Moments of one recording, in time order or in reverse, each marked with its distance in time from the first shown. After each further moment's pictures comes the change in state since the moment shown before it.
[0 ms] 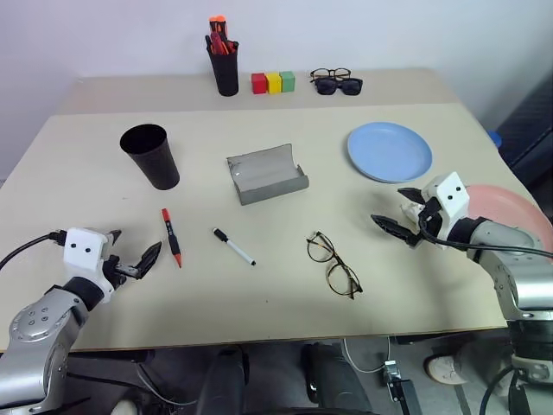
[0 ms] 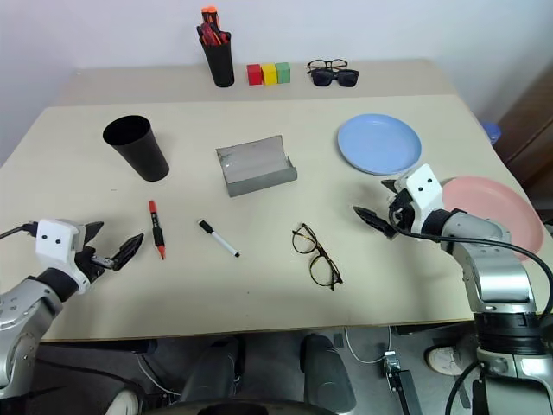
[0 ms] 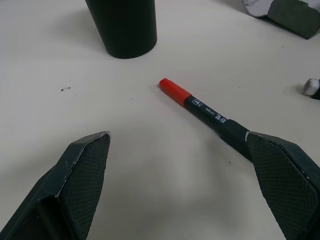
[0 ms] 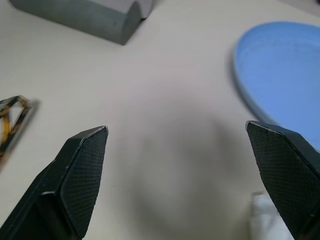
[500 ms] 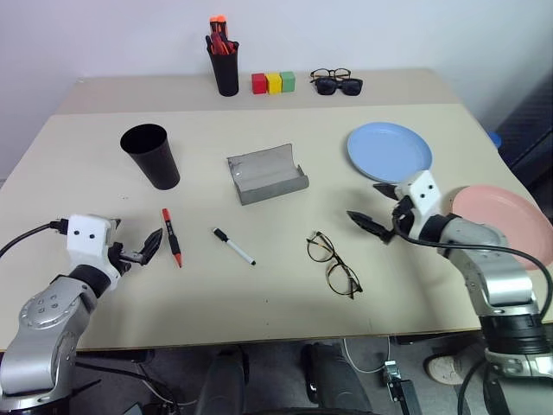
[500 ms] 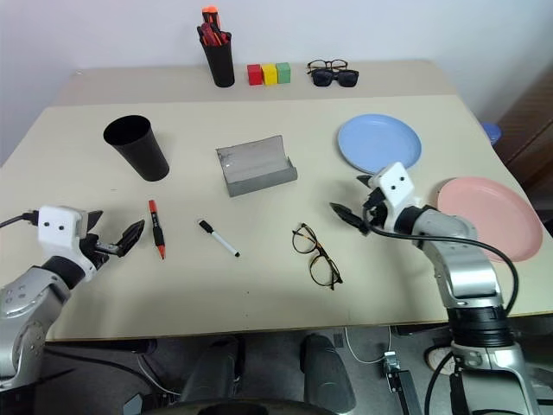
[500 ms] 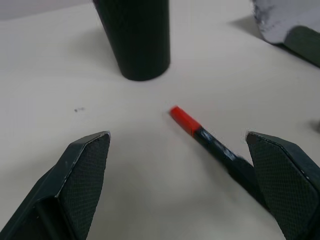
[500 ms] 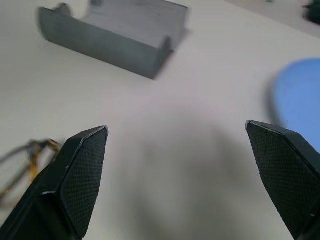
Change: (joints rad) left arm -0.112 -0.030 -0.020 -0.080 0.001 0.153 0.158; right arm -0.069 0.129 0.128 -0.006 -0.023 -0.030 -0.054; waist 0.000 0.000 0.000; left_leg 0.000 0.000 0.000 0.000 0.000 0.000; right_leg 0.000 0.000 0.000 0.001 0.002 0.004
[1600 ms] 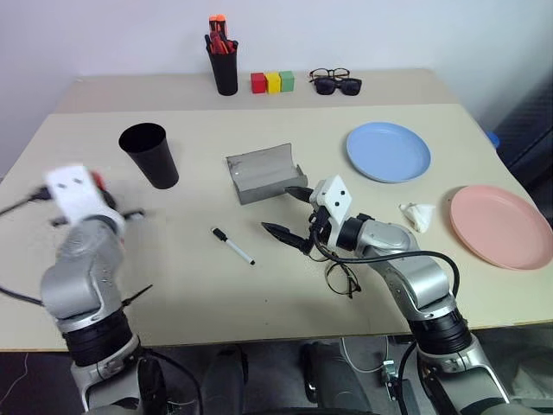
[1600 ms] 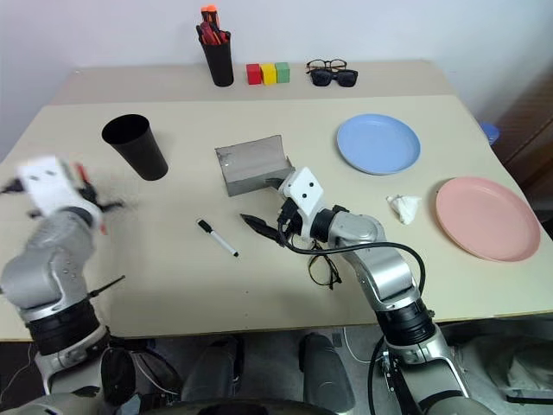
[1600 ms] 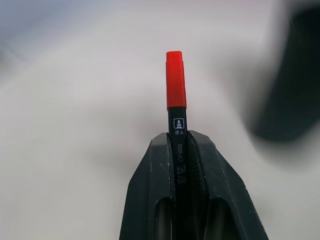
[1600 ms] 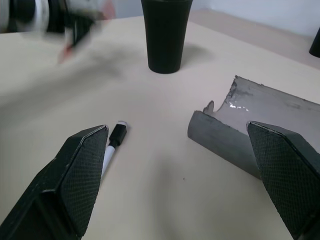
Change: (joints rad) left arm -0.510 -0.206 0.165 0.052 0.264 0.294 0.511; right arm -0.089 0.256 0.255 -0.174 -0.002 0.062 -0.070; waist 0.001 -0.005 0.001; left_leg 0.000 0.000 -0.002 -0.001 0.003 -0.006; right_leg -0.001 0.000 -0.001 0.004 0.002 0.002
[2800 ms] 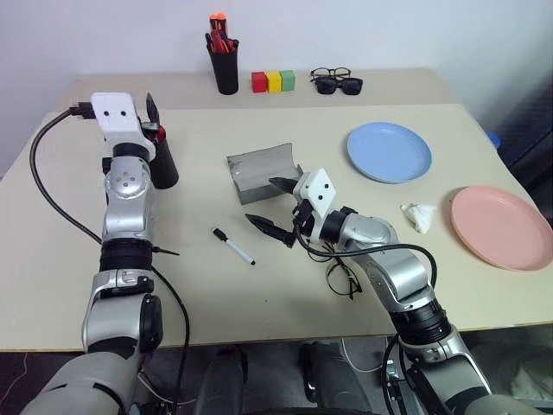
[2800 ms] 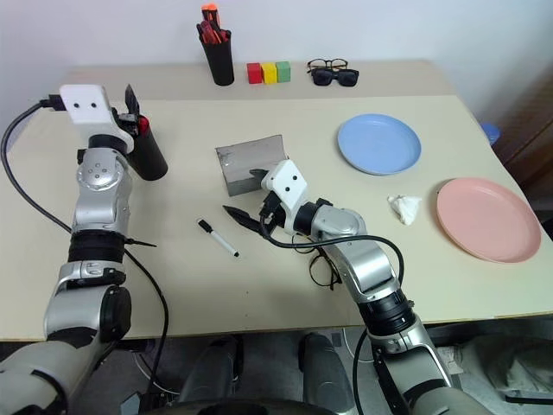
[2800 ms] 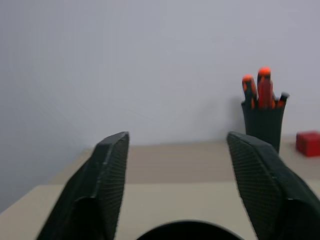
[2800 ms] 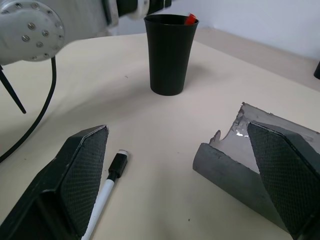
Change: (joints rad) left arm -0.340 0.040 -0.306 0.817 0.019 -0.993 -0.161; right arm -0.065 0.074 0.041 0.071 -0.037 -0.054 -0.034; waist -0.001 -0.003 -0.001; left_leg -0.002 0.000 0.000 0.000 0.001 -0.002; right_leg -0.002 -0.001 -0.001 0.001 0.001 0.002
